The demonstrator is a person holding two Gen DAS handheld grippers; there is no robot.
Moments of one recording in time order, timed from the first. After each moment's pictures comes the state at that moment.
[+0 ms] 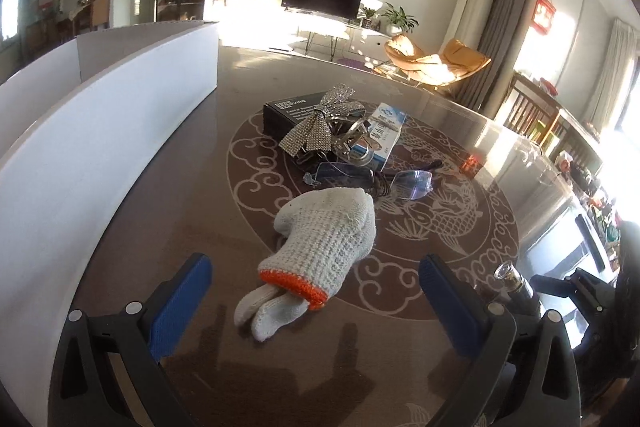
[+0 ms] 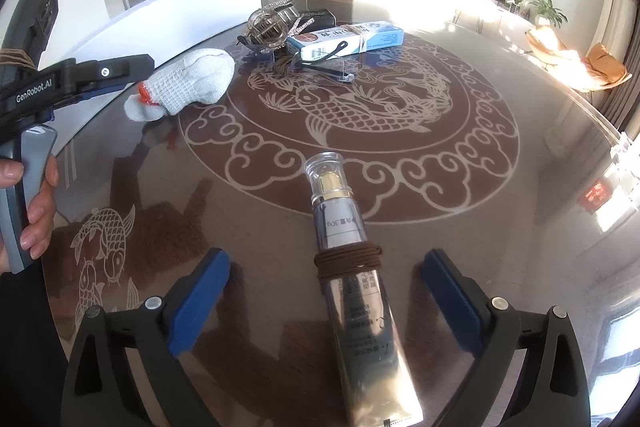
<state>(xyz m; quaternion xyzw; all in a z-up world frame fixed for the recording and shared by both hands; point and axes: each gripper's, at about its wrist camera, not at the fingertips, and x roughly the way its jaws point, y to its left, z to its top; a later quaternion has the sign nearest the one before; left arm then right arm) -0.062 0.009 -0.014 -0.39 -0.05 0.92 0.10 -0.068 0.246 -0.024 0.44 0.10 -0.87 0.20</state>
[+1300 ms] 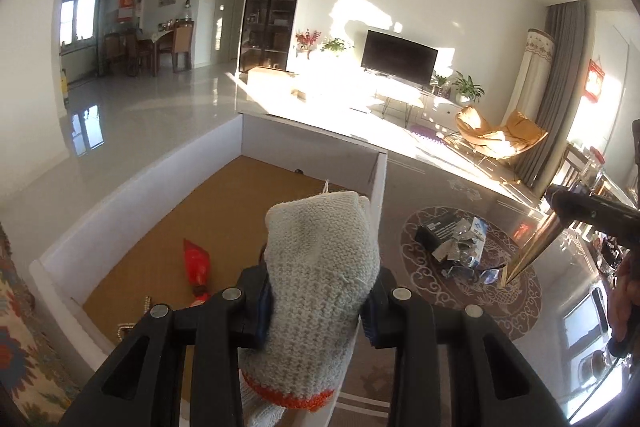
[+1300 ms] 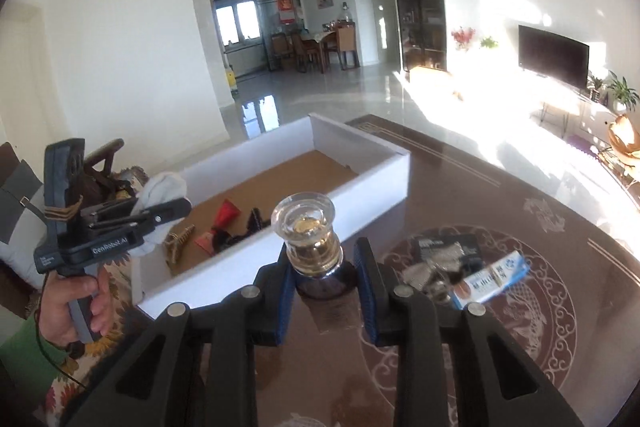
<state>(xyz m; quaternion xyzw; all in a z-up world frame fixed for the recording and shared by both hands) 0.024 -0.225 0.134 -0.31 -0.10 0.95 -0.04 -0.103 0.084 0.182 0.30 0.05 -0.87 0.39</state>
